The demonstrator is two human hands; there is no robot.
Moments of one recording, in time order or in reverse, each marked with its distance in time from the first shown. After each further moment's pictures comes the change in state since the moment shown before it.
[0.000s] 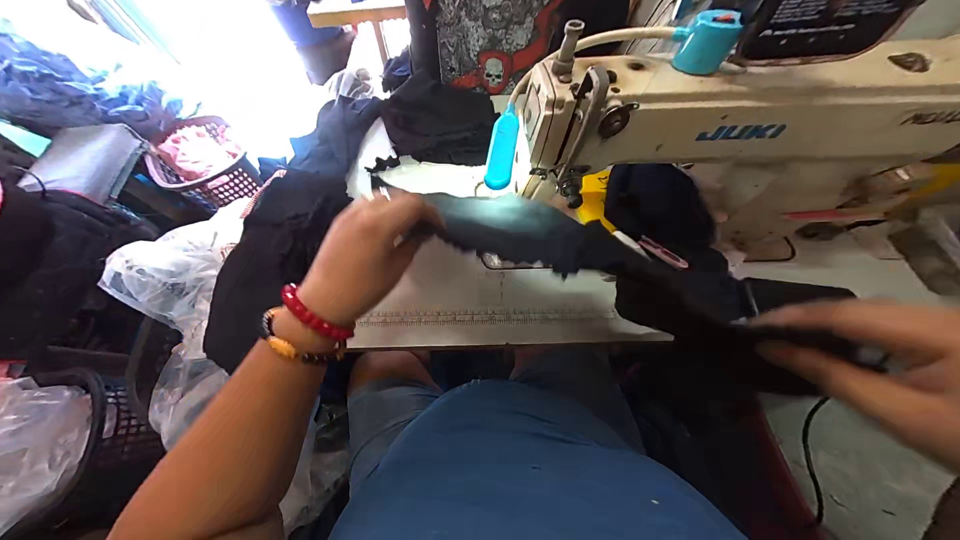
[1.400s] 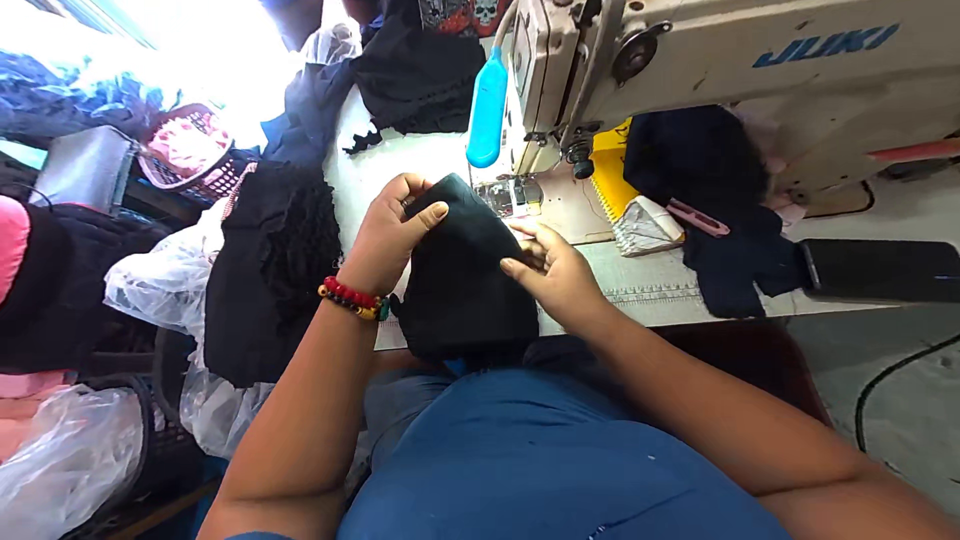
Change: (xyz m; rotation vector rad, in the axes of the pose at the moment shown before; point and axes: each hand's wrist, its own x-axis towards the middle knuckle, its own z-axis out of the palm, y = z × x) left_hand 0.020 -0.024 0.077 -0.959 0.010 -0.563; right_hand 0.146 -0.039 0.189 0.795 0.202 0.255
